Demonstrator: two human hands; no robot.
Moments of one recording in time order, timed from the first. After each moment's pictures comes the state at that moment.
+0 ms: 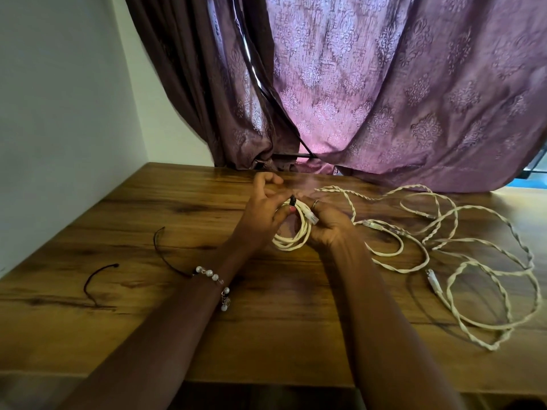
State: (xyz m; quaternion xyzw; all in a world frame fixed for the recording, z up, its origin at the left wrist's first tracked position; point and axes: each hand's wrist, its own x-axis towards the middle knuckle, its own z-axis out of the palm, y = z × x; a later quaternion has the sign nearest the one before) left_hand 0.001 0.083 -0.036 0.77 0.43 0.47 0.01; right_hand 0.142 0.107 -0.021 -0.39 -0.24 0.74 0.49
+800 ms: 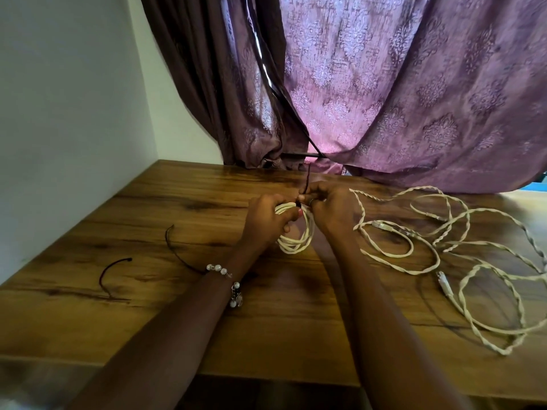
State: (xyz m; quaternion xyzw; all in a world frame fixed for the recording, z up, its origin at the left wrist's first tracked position) left_hand 0.001 0.082 -0.042 0.66 0.48 0.54 0.21; right_hand 0.136 0.108 -0.022 -0.49 -0.68 0.14 0.52
